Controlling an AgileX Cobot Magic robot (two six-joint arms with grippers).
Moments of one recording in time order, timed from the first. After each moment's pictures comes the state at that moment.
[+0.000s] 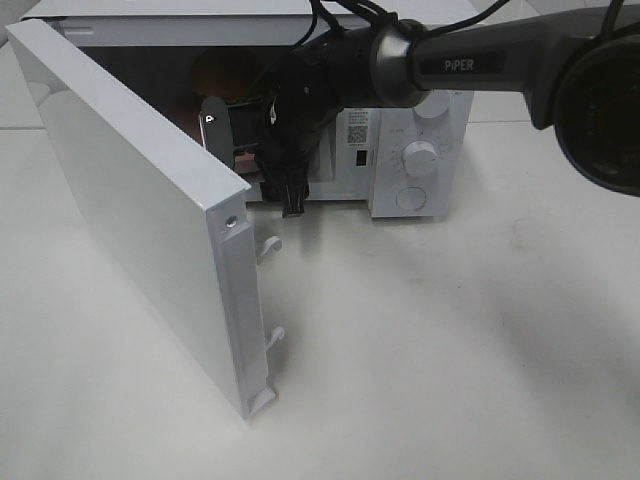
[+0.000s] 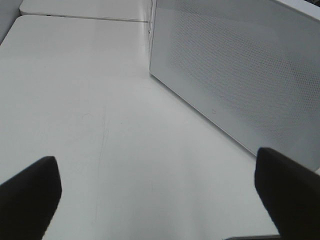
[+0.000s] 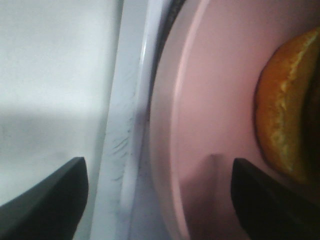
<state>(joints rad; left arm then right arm) -0.08 0.00 -0.52 -0.05 1.07 -0.07 0.63 2.38 -1.89 -0.20 0.44 -1.05</state>
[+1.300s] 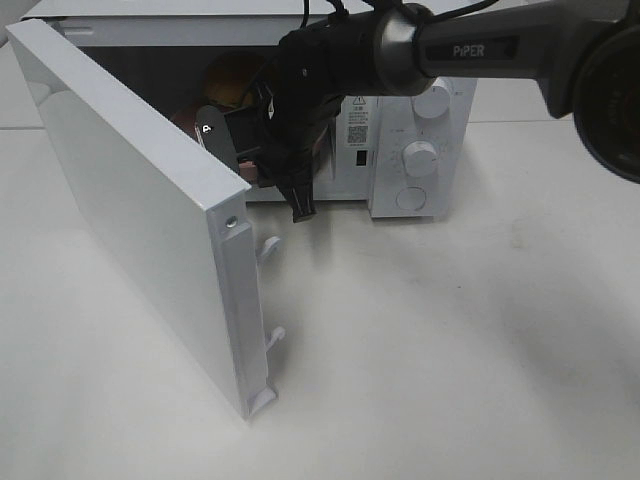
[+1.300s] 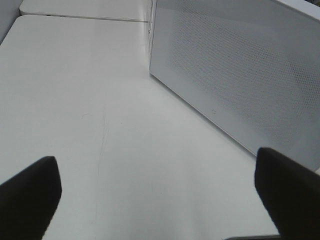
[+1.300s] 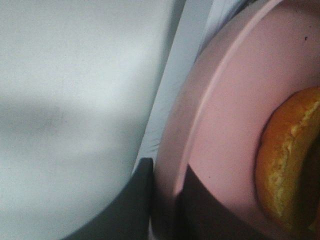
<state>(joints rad) -0.08 0.00 -0.52 -0.05 1.07 -0.07 0.64 2.32 -1.84 -0.09 0.52 -1.27</state>
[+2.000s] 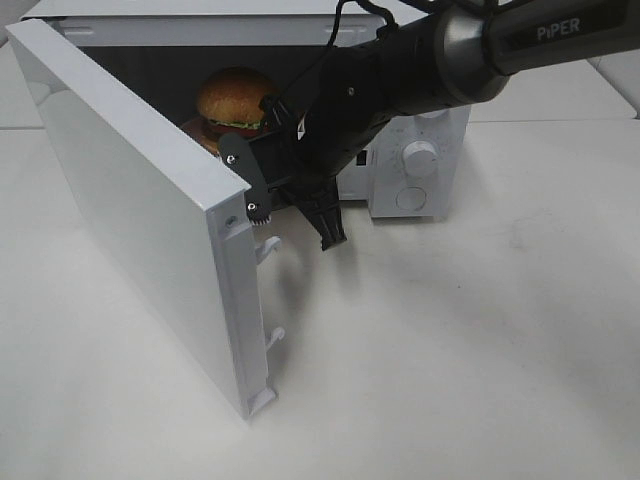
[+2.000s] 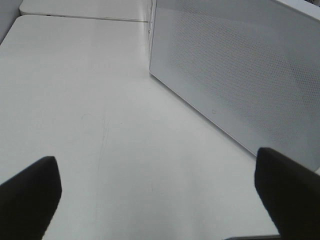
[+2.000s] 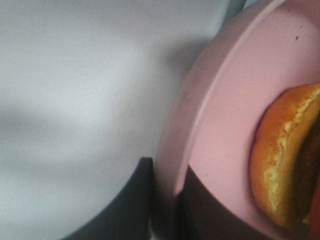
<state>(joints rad) -0.08 0.00 -0.52 -0.05 1.07 -0.07 0.64 2.13 -1.48 0.01 0.33 -1.45</state>
